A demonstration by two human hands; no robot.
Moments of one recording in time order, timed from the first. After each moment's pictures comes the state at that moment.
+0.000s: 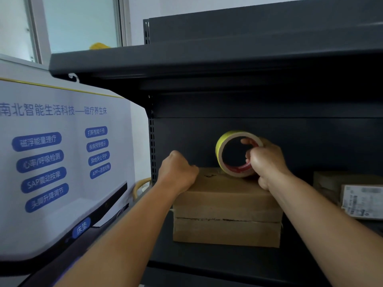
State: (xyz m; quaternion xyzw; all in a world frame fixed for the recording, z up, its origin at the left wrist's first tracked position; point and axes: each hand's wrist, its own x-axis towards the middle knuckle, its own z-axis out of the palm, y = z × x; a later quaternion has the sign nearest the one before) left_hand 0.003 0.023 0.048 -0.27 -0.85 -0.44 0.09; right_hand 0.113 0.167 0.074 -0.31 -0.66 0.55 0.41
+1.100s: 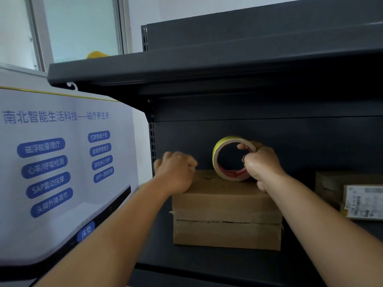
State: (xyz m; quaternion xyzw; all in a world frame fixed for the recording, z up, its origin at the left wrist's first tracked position) left_hand 0.013 0.009 0.066 -0.40 -0.89 -0.18 0.12; right_hand 0.113 0.166 0.073 -0.30 -0.72 0.50 0.38
